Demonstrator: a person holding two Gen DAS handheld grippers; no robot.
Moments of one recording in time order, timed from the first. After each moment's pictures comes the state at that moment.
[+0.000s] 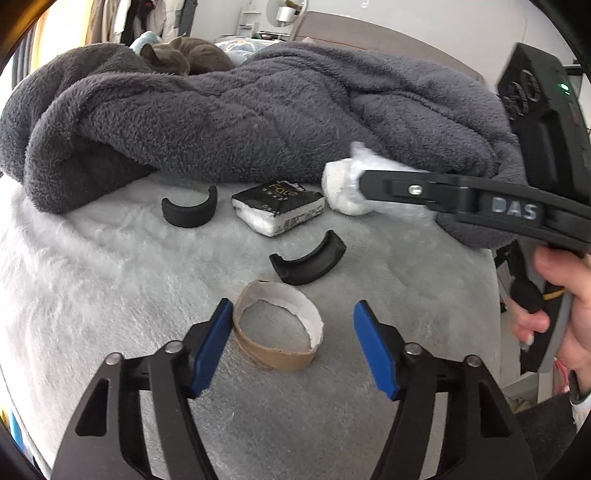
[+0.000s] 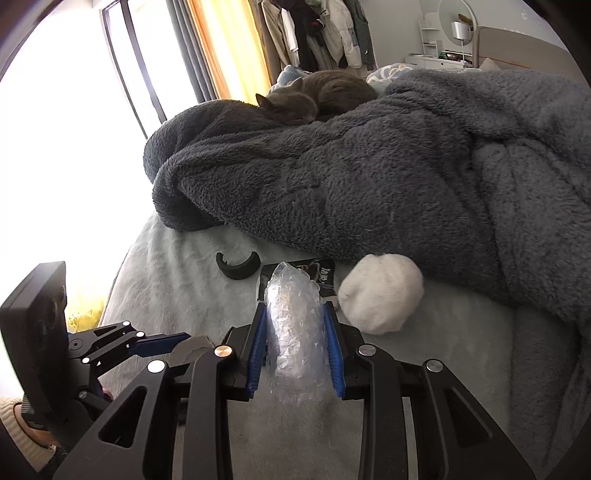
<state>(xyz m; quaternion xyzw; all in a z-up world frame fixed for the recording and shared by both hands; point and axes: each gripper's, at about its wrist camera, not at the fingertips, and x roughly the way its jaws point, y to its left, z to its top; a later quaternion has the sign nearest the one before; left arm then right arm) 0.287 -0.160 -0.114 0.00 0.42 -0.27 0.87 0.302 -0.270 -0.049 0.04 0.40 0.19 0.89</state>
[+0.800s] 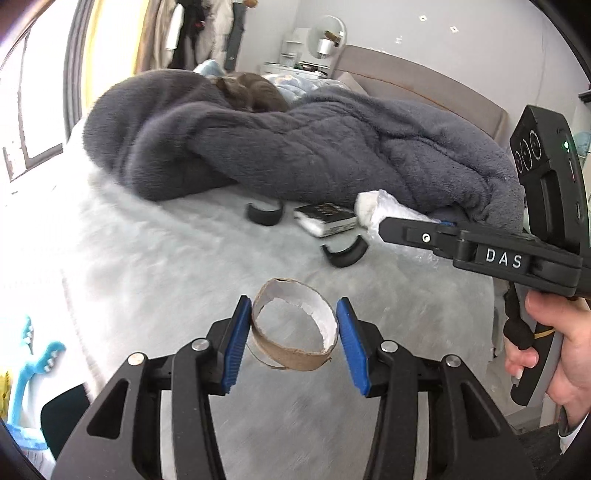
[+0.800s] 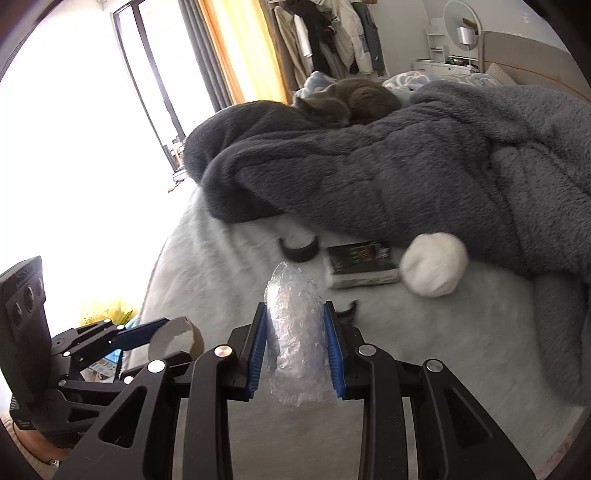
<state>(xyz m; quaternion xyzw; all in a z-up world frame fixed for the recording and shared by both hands) 0.217 -0.092 -0.074 -0.03 0.37 -0.19 0.91 0.247 -0.217 -0.037 0.05 0.39 0.21 0.89</state>
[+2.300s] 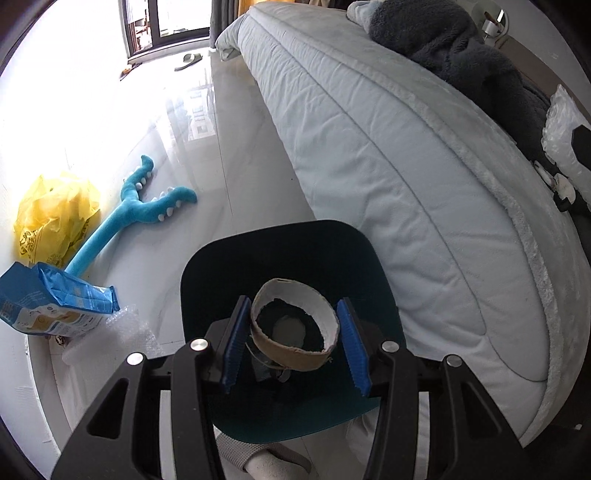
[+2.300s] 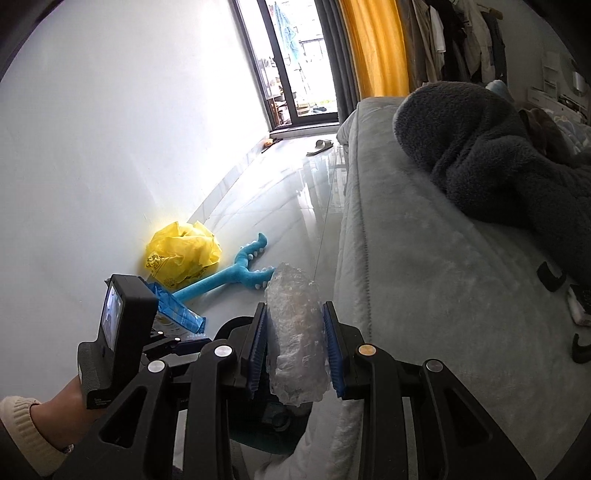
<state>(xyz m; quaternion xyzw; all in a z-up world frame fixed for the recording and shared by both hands) 0.146 0.168 -0.170 -0.10 0.53 0.04 0.84 0.197 0.047 -0.045 -0.03 0.40 0.37 0.84</state>
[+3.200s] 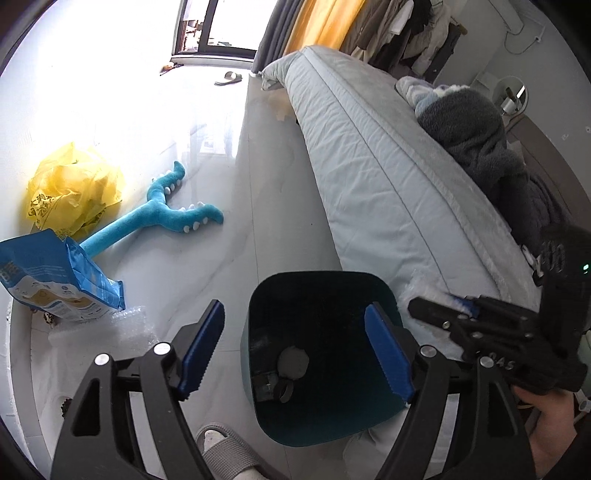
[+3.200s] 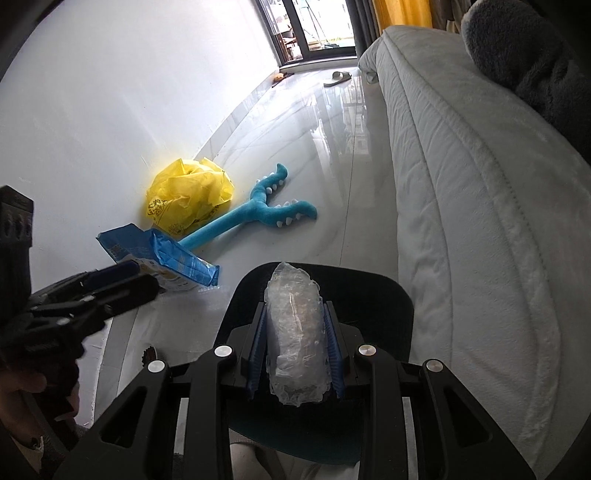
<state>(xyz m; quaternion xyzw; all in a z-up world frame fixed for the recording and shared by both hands) 0.104 0.259 -0.131 -0.21 0.44 0.07 0.87 0.190 0.143 -0.146 -0.06 0.51 0.38 0.77</state>
